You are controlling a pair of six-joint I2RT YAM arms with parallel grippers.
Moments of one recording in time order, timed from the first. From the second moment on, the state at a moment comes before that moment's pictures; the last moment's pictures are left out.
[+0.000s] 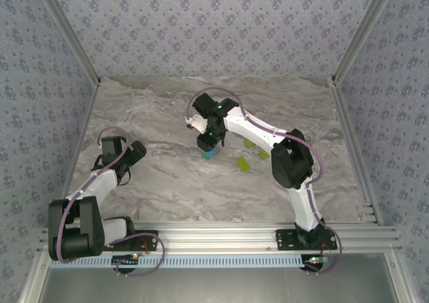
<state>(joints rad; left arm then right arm) 0.08 1.21 0.47 -0.08 0.01 -0.58 0.76 2.11 1.86 -1.03 -0.13 -0.23</state>
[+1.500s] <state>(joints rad) 0.08 1.21 0.47 -0.08 0.01 -0.58 0.75 2.02 1.67 -0.85 -0.18 -0.37</state>
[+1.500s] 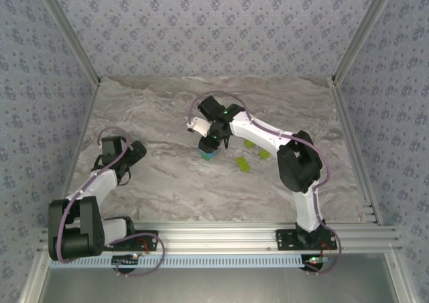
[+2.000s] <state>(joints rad) 0.08 1.21 0.47 -0.08 0.01 -0.58 0.75 1.99 1.63 -0.82 -0.18 -0.36</state>
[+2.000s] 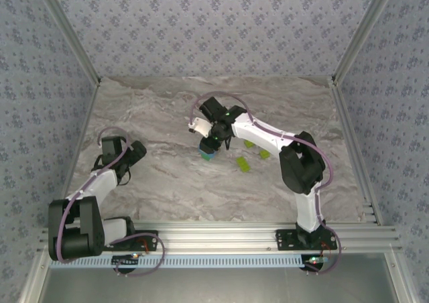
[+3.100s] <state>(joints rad) 0.08 1.21 0.47 -0.08 0.01 -0.58 0.75 1.95 1.54 -0.76 -0.19 -0.34</state>
